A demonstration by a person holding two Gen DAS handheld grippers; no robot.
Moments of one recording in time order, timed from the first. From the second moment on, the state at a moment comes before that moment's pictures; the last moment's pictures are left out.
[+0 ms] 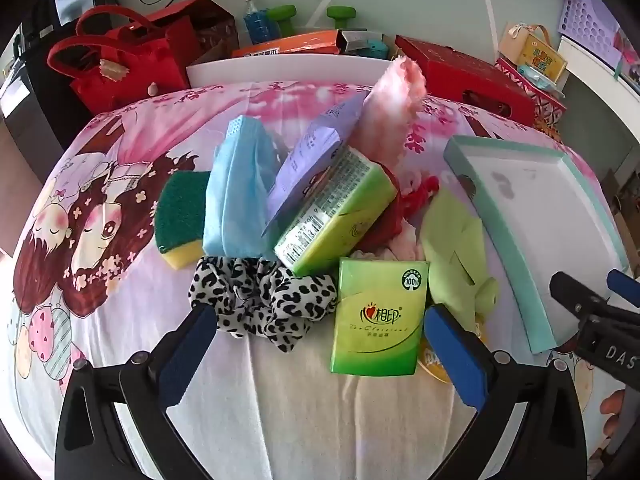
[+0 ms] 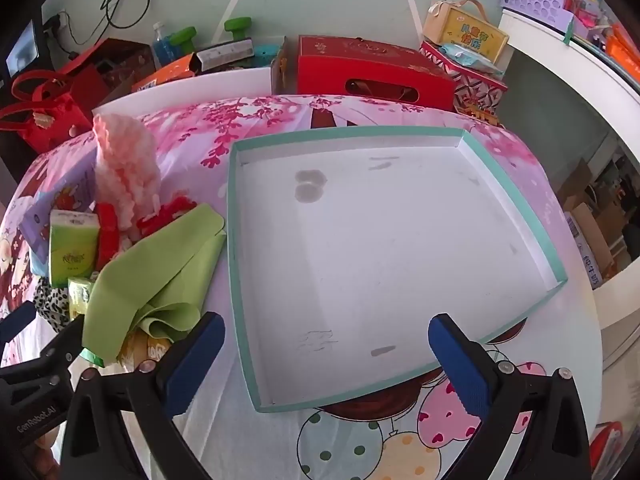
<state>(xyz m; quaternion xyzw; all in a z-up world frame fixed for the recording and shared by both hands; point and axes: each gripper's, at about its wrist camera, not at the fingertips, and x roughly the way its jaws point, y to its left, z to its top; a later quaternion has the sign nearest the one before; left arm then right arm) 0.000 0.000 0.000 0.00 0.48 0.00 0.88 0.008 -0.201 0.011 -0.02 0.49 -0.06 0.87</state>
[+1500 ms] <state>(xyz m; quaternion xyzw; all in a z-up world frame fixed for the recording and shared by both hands) 0.003 0.004 0.002 -0.02 0.48 -0.01 0.87 0.008 -0.205 0.003 -0.02 0.50 -0.07 0.86</state>
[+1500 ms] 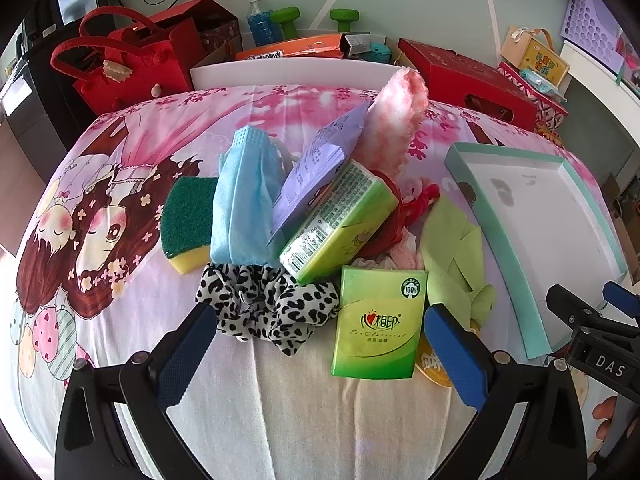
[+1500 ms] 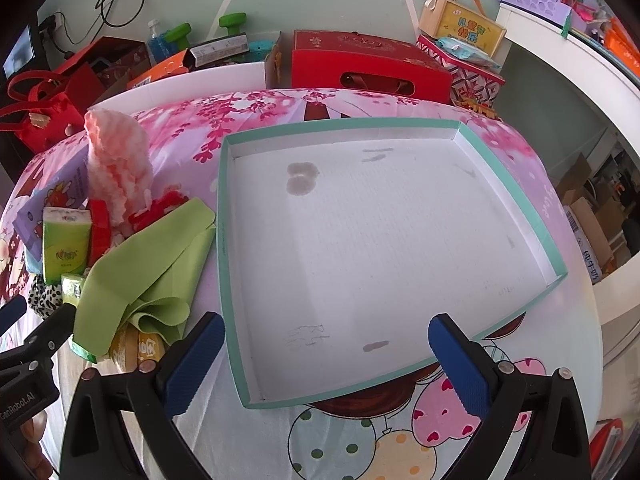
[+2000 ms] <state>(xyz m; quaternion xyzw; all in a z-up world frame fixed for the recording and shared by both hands) 0.003 0.005 0.002 -0.02 0.49 -0.01 0.87 0.007 -0.205 0.003 -0.02 0.50 -0.07 0.86</state>
